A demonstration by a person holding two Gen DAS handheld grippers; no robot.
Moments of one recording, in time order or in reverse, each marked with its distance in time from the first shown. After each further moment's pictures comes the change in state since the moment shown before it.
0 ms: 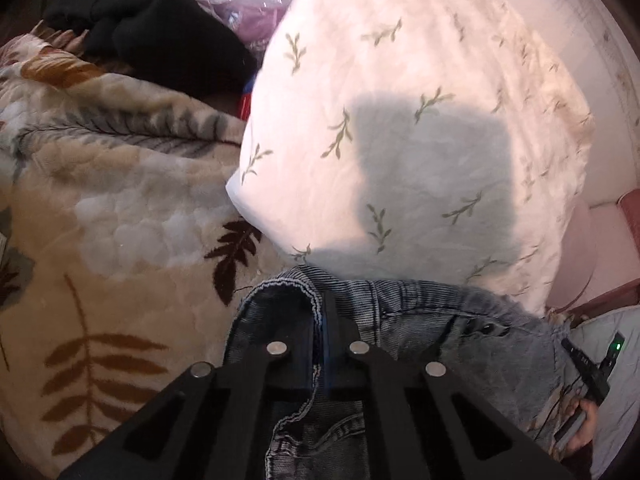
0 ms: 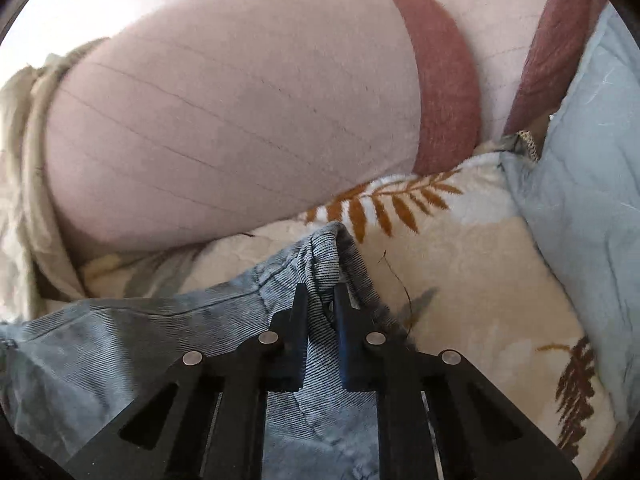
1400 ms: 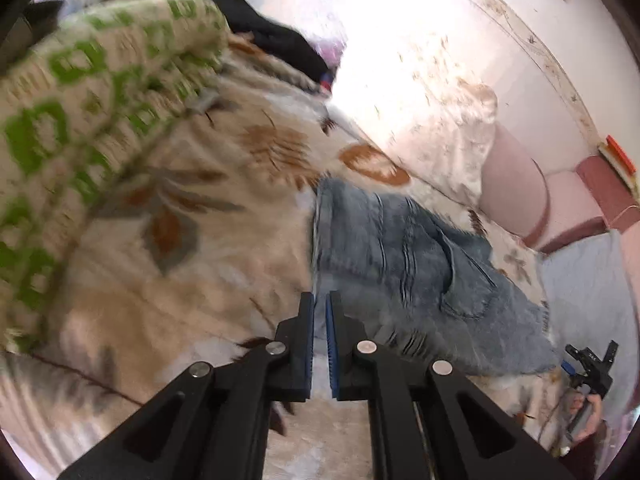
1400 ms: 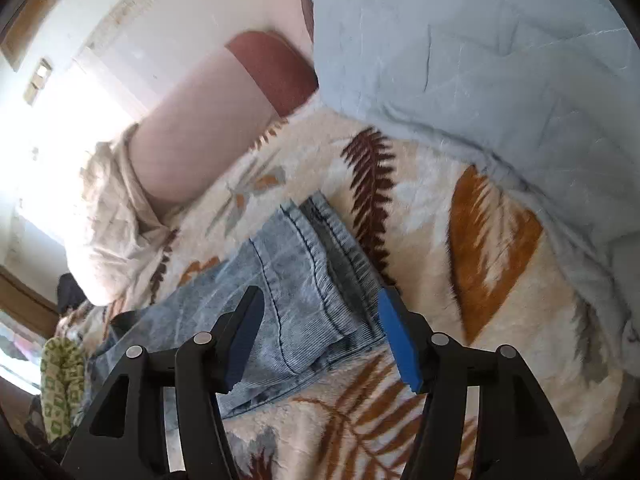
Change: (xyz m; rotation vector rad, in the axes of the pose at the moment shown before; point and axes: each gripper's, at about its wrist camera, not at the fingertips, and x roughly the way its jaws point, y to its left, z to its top) left arm -0.236 0.071 -0.235 -0.006 -0.135 0.040; right arm -0.199 -0.165 -0.196 0.334 0.028 0.162
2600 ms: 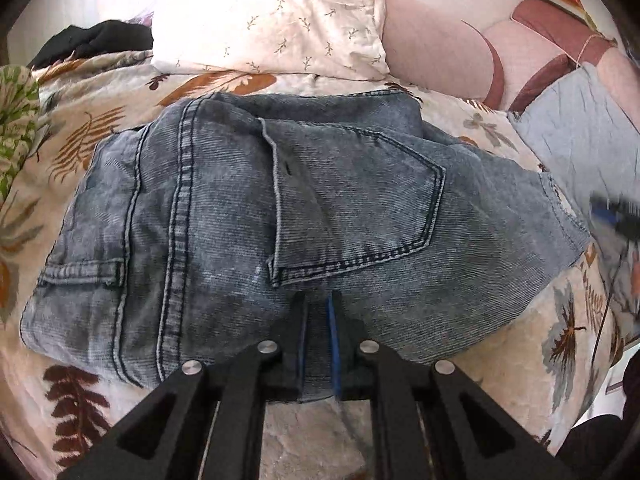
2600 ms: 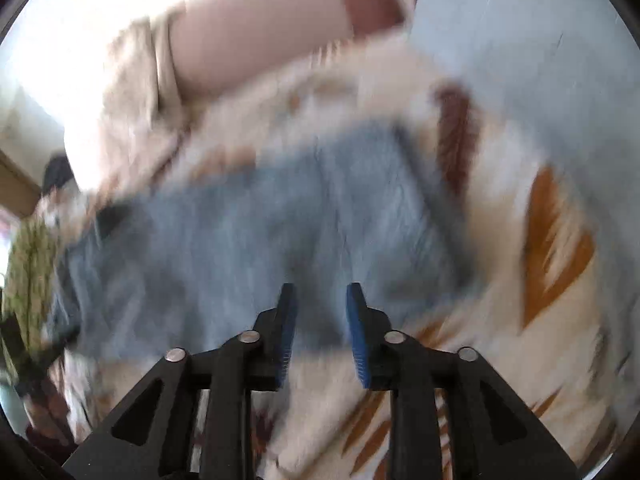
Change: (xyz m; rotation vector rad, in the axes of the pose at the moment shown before) left arm 0.112 -0.143 -0.065 0.438 0.195 -0.046; right arm 0.004 0.059 0.004 -0.295 0.080 -0.019
